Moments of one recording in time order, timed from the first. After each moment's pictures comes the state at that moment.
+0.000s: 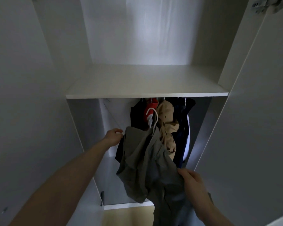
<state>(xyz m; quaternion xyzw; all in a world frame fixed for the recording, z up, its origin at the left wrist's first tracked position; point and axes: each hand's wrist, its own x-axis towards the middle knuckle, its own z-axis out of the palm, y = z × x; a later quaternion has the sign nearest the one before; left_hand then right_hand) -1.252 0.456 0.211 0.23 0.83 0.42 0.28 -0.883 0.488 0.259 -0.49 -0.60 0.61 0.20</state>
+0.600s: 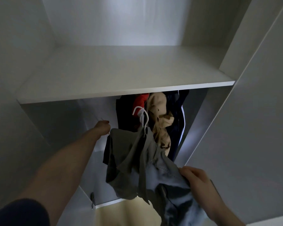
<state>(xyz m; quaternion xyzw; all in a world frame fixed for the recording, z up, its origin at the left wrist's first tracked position) -1.370 0.564 0.153 0.25 0.85 0.35 0.32 -0.933 0.525 0.271 -0.51 -0.64 0.56 0.15</state>
